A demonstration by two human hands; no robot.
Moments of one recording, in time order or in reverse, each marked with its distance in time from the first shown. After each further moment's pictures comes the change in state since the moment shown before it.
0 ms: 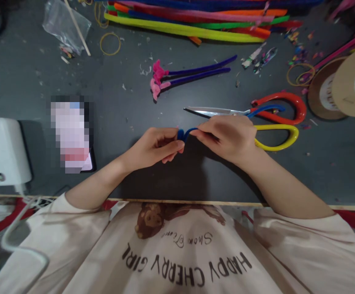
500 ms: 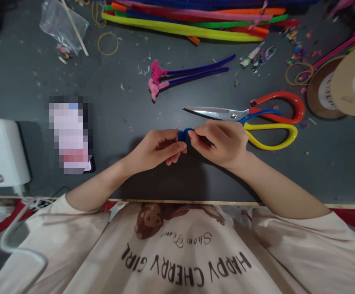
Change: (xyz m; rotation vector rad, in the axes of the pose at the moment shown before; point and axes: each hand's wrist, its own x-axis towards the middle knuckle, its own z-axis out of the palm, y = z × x) left_hand 0.000 0.000 0.009 -0.069 0.033 -0.057; right_hand 0.001 -0.014 0.009 -0.014 0.295 -0.100
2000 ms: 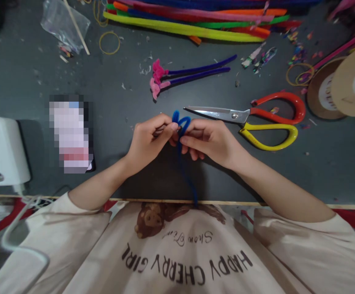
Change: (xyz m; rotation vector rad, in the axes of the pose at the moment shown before) left_hand 0.006 -0.009 -0.003 0.315 0.425 0.264; right_hand 0.014 -0.007 -0.005 1.180 -0.604 0.873
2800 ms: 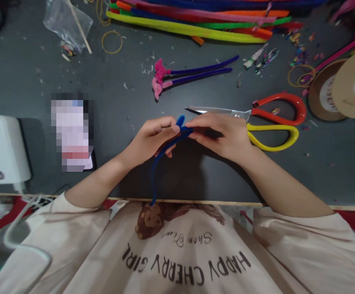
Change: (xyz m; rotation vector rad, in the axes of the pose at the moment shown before) left_hand 0.004 0.004 -0.008 -0.351 -0.289 -0.325; right_hand 0.000 0.011 -0.025 -0.826 0.201 -0.551
